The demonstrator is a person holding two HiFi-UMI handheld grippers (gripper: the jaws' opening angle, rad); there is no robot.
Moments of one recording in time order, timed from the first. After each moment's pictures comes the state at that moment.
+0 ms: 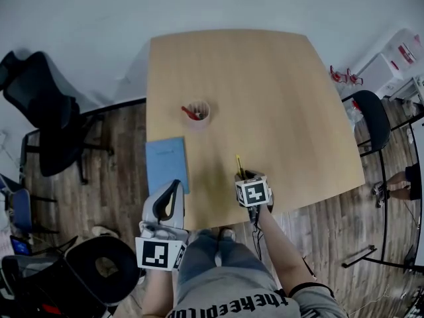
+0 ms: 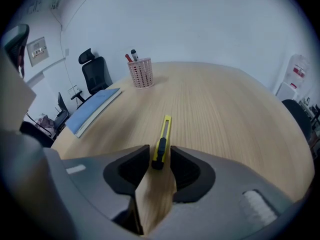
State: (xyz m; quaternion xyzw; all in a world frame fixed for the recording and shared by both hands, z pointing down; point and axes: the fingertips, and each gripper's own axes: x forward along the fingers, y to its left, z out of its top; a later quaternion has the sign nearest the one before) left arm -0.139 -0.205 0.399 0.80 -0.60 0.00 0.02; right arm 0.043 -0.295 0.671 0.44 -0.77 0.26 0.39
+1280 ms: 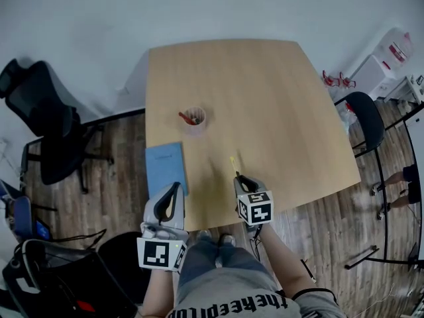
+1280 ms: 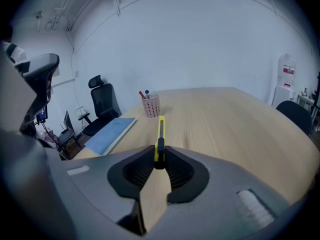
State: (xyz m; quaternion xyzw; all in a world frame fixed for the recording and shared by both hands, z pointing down) left arm -0.131 -0.193 0.391 0.80 -0.59 0.00 0.01; right arm 0.034 -0.270 0.594 0.46 -0.82 0.22 0.26
